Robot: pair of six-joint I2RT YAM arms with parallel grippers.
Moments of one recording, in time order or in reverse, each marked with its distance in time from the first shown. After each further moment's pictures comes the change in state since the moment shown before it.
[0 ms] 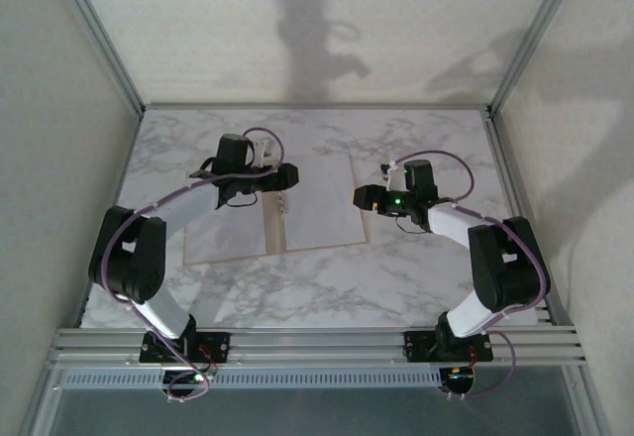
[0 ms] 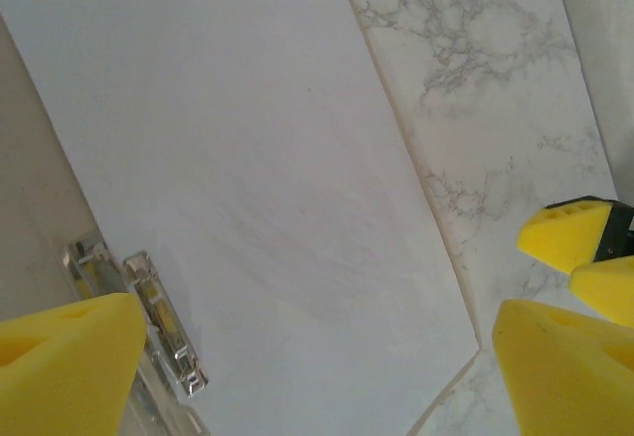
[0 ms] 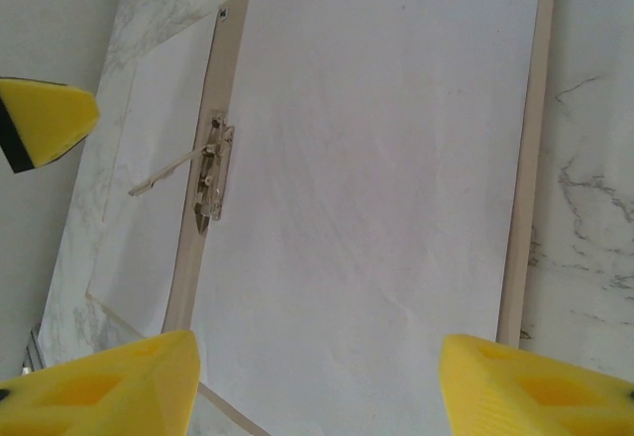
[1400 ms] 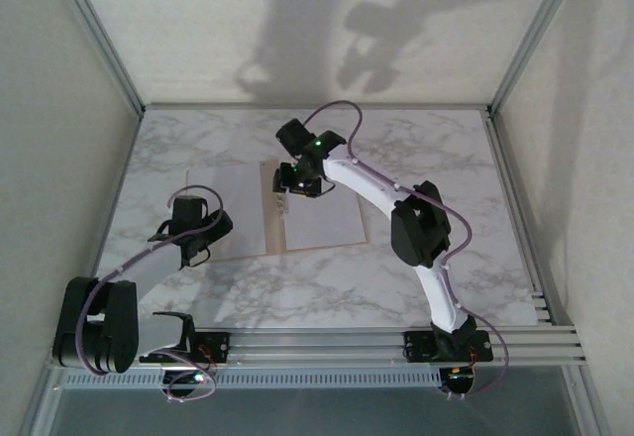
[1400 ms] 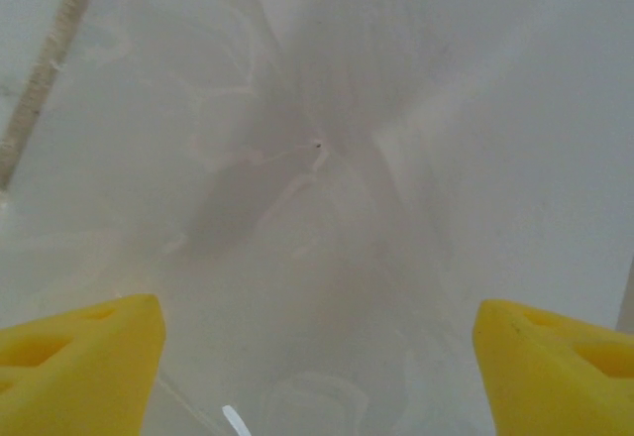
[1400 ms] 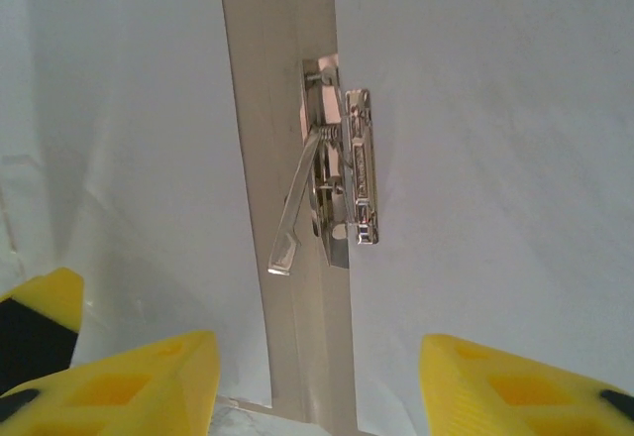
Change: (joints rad) left arm 0.242 -0.403 -0.589 0.007 -0.488 -0.229; right arm 0.521 0.609 1.249 -1.064 0.522 0.289
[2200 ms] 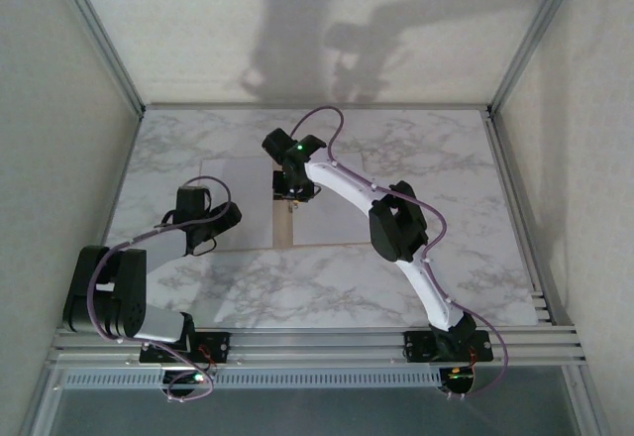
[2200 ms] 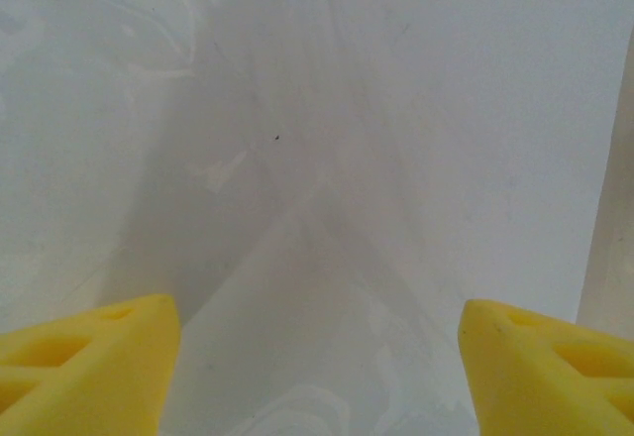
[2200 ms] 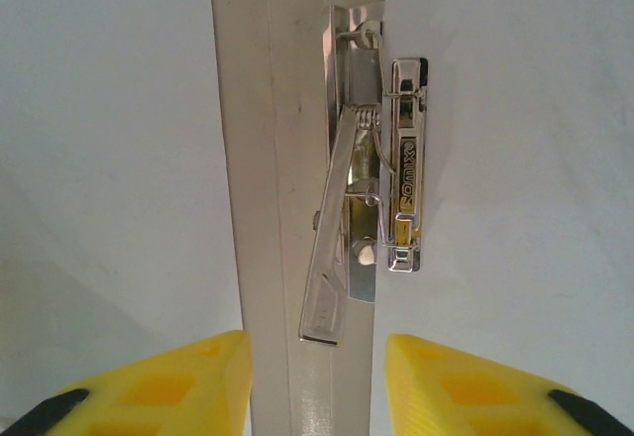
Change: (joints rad) left arm 0.008 0.174 0.068 0.132 0.168 0.069; right arm 0.026 0.180 0.190 -0.122 0.101 0.006
